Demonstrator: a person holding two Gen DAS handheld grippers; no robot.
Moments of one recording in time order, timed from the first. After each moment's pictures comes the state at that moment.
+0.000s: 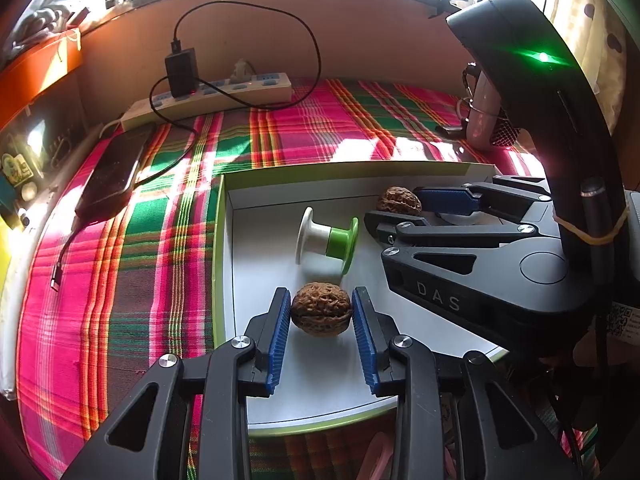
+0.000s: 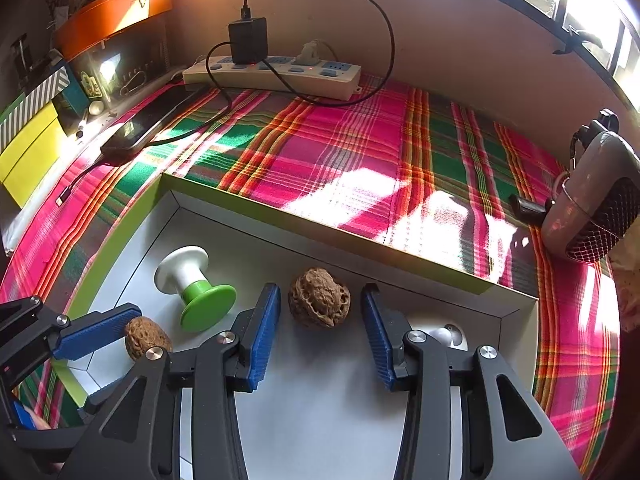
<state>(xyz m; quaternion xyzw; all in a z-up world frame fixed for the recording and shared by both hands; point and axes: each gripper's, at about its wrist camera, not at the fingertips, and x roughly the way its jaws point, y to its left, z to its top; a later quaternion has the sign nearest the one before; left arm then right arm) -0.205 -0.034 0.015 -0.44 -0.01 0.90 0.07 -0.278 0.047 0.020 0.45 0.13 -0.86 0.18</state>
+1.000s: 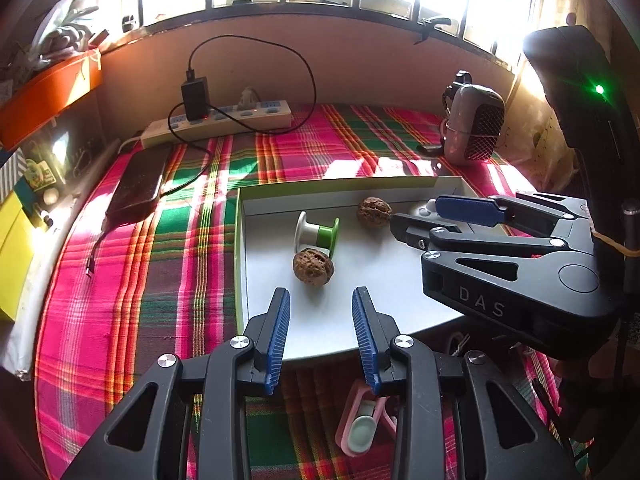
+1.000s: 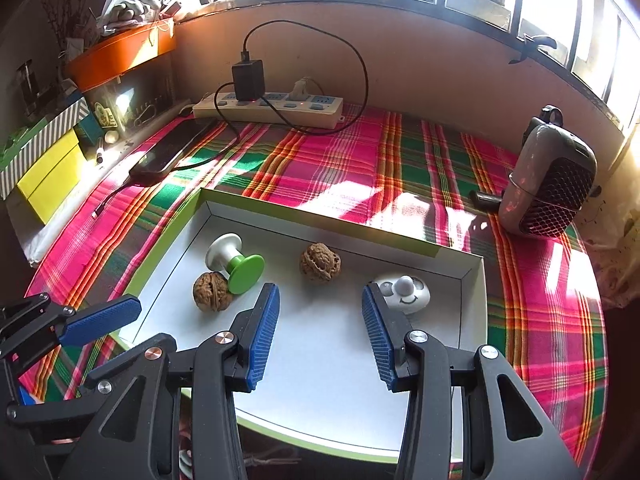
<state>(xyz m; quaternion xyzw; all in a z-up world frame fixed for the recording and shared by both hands) -0.156 -0.037 0.044 -0.40 -0.01 0.91 0.07 -0.221 0.069 0.058 0.41 0.10 -0.89 0.17</state>
